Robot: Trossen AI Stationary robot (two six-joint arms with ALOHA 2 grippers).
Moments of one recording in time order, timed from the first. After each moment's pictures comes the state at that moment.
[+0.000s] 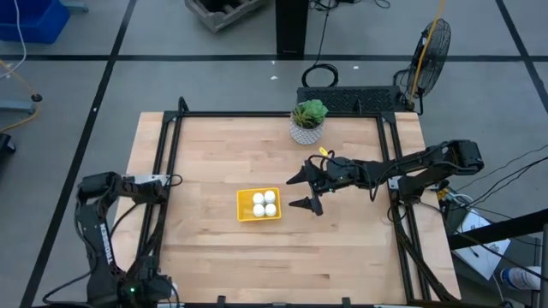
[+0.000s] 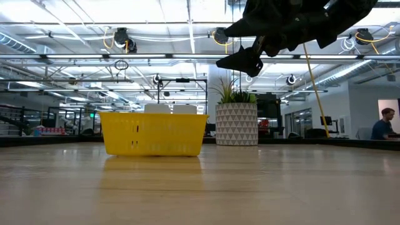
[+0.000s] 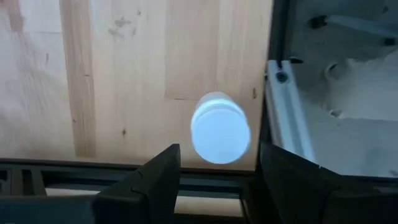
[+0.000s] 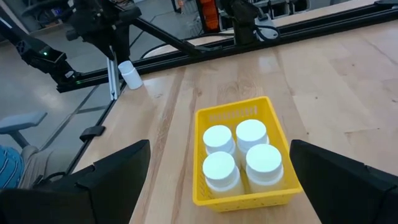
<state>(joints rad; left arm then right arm) -1.33 1.78 1.40 -1.17 -0.08 -1.38 0.01 1.40 0.66 0.43 -0.18 0.25</state>
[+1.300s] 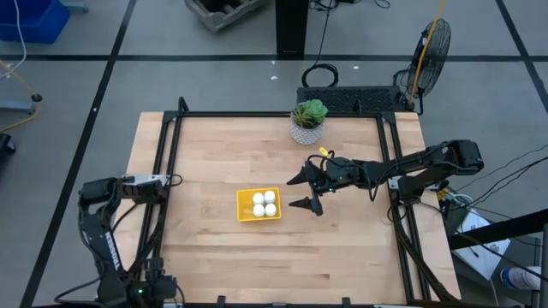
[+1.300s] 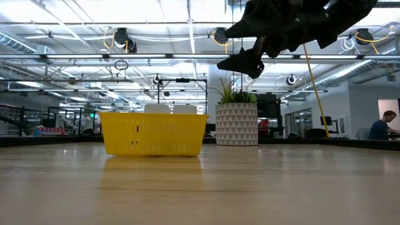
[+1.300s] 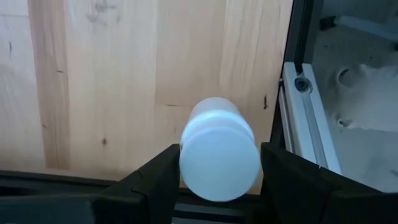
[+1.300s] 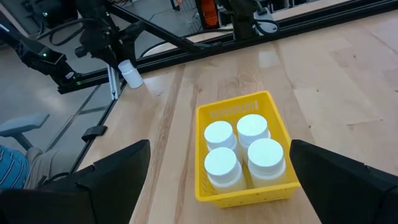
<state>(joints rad) -1.32 1.84 1.32 -1.05 -0.07 -1.42 0.01 1.40 0.66 0.41 -0.19 0.28</state>
